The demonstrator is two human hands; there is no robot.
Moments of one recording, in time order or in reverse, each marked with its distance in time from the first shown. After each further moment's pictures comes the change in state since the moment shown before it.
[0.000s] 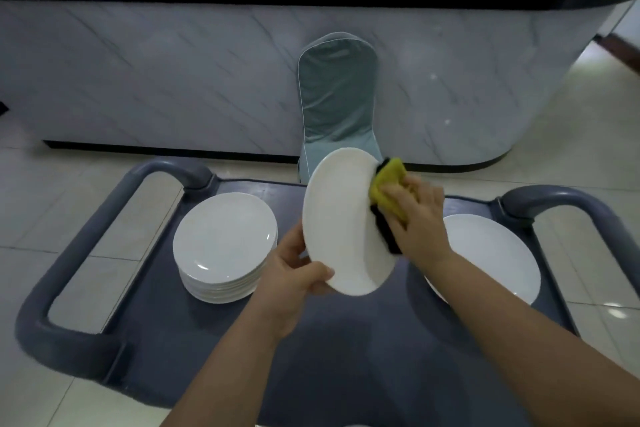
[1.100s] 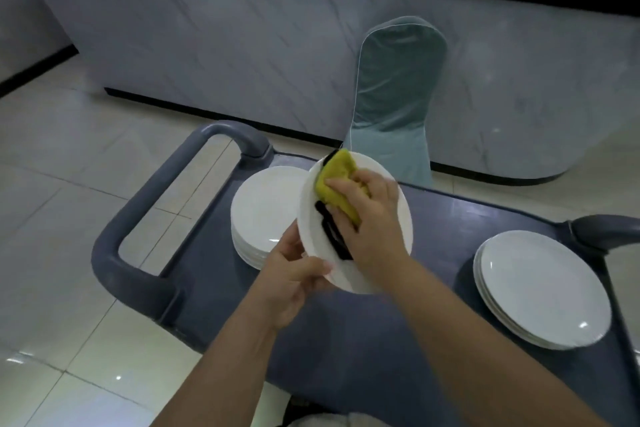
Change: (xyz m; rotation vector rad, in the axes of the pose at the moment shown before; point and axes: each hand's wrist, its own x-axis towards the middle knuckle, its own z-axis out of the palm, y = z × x) left_hand -0.039 0.013 -0.074 -0.192 0.166 -0.062; right_hand 0.005 -0.135 0.086 0.219 -0.170 -0.069
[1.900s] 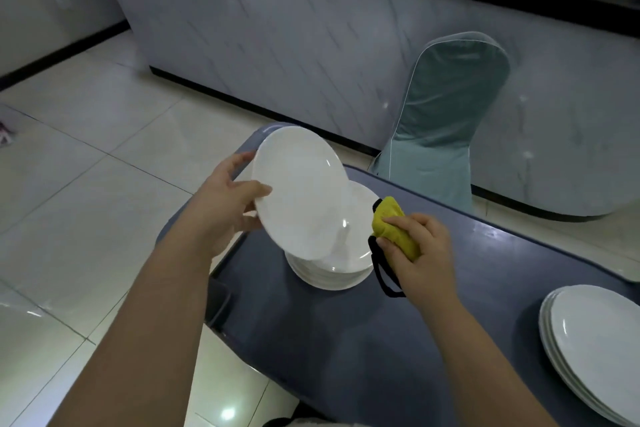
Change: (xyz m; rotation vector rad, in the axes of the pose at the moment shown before) left_hand 0.013 0.157 -0.126 0.280 0.429 0.096; right_hand 0.001 -0.014 0.046 0.176 -0.065 0.222
